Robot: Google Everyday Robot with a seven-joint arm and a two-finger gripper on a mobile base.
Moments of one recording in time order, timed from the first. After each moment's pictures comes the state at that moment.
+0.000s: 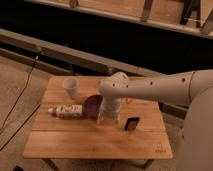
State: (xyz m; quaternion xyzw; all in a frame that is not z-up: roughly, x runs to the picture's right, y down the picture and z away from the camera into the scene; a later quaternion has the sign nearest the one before) arm 0.019 0.189 0.734 -0.29 0.28 0.73 0.55
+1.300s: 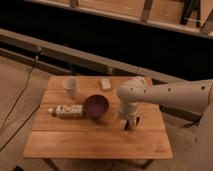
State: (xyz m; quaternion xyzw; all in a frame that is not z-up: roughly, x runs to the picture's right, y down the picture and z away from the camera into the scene) arm 0.107 0.176 0.752 -0.24 0.29 0.73 0.57
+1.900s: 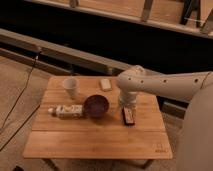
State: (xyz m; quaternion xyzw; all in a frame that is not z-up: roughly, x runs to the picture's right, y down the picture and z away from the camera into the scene) arm 0.108 0.123 0.788 -0.21 0.26 0.73 0.59
